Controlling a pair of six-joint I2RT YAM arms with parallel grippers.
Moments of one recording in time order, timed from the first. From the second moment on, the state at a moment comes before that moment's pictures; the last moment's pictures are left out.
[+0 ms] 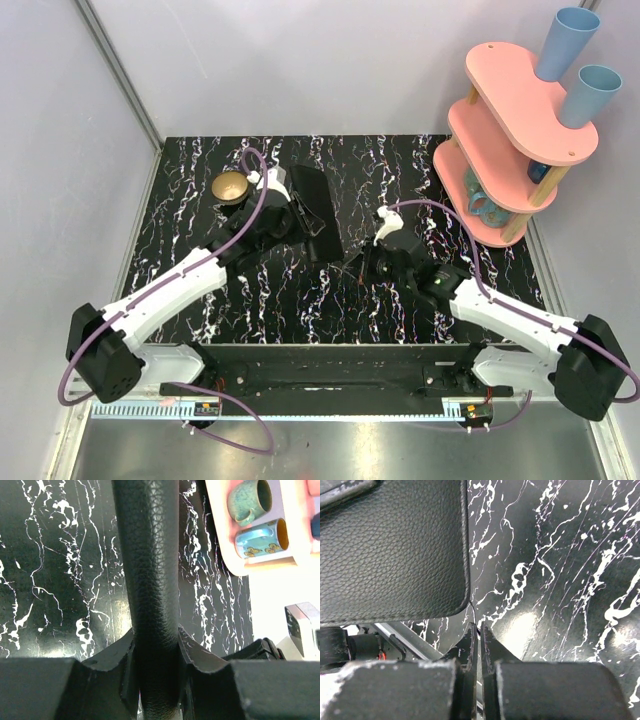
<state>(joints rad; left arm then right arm) -0.71 1.25 1.02 -0.27 -0.11 -0.88 0.81 1.13 0.70 -0.08 -0.01 0.70</state>
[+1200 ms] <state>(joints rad) -0.70 0.93 0.84 -0.30 0.56 -0.70 0.81 0.92 0.81 -0.06 -0.06 0.09</state>
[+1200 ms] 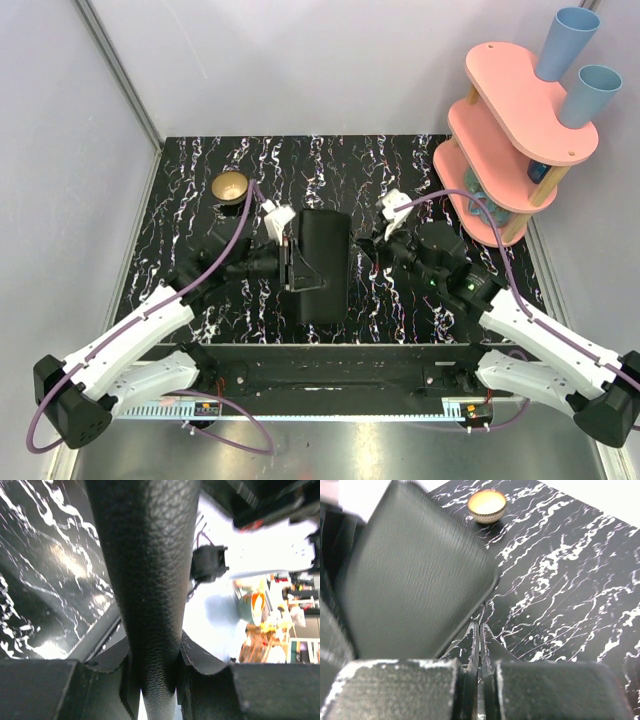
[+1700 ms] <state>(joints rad) -0.77 0.75 0.70 -0.41 0.57 -0.64 0.81 1.00 0.93 -0.17 -0.12 -0.21</state>
